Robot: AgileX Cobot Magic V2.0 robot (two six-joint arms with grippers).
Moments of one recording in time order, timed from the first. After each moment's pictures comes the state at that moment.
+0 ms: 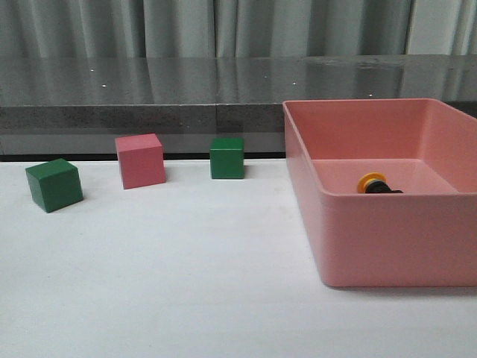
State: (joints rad) left arm -0.12 0.00 0.00 0.06 -0.01 0.09; right arm 0.10 0.82 -0.84 0.14 0.52 0.04
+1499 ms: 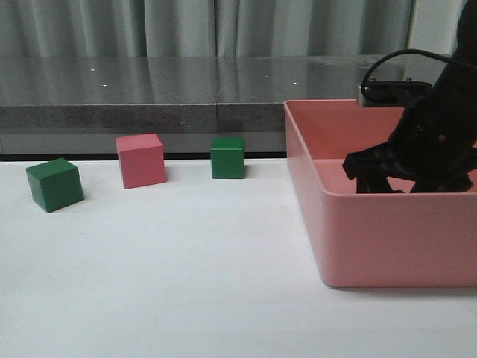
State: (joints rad) left arm -0.12 0.00 0.00 0.06 -0.01 0.09; right arm 0.22 1.83 -1.03 0.13 0.34 -0.08
